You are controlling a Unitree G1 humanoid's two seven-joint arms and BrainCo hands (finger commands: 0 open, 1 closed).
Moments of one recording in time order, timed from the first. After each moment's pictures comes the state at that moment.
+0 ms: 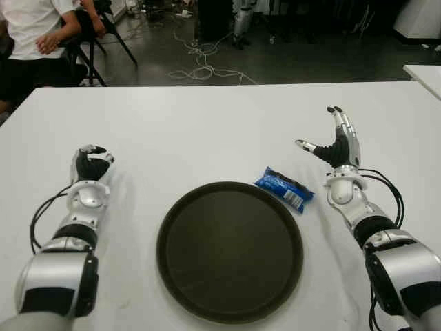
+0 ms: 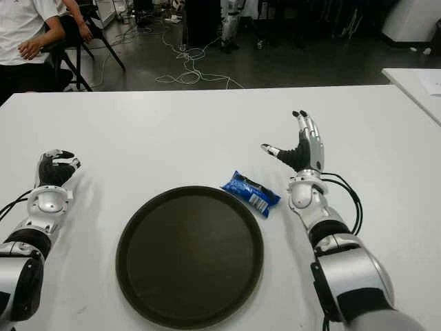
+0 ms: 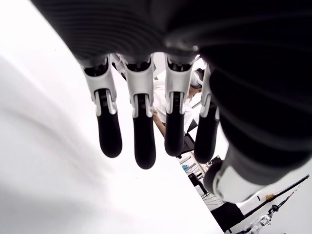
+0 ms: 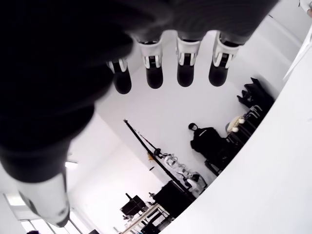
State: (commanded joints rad) left arm -0.69 0.33 0.06 1.32 0.21 -0.28 0.38; right arm -0.71 -0.23 0.16 1.28 -0.40 -0.49 -0.58
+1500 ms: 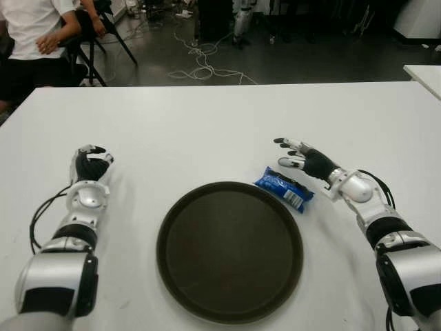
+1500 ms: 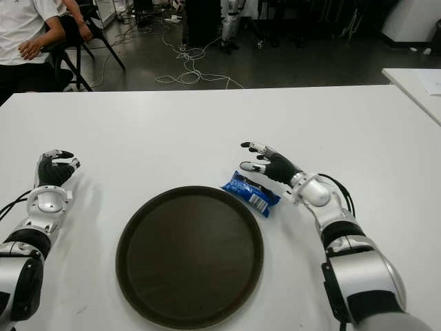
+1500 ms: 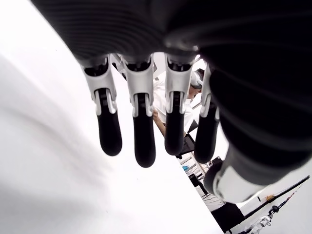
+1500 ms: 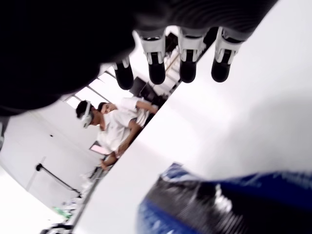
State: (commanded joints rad) left arm -0.69 0.34 0.05 1.33 0.23 -0.27 0.39; right arm -0.70 -0.30 0.08 1.27 -0.16 -0.68 0.45
